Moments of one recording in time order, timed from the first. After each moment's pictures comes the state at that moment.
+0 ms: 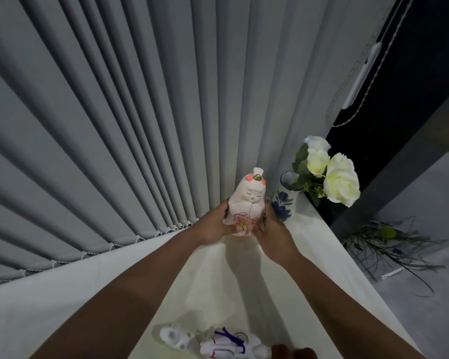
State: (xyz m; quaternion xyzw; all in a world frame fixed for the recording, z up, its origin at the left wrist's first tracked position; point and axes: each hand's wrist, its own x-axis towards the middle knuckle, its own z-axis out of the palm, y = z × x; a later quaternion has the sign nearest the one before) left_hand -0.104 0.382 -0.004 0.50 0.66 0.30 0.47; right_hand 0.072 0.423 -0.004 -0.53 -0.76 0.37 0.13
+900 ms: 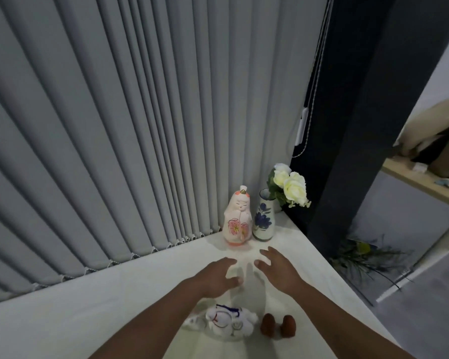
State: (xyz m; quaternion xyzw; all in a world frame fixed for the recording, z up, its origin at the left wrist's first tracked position) left_hand -0.030 0.239 0.042 0.60 0.71 0.10 0.37; right_hand 0.150 0.323 0.034 -0.54 -0.75 0.38 0.08
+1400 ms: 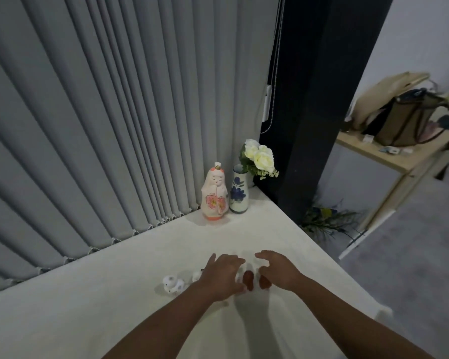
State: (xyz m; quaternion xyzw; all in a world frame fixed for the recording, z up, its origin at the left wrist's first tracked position) left_hand 0.042 0.189 0.025 0.72 0.65 0.00 0.24; right_hand 0.218 0.249 0.015 -0.57 -0.73 0.38 0.05
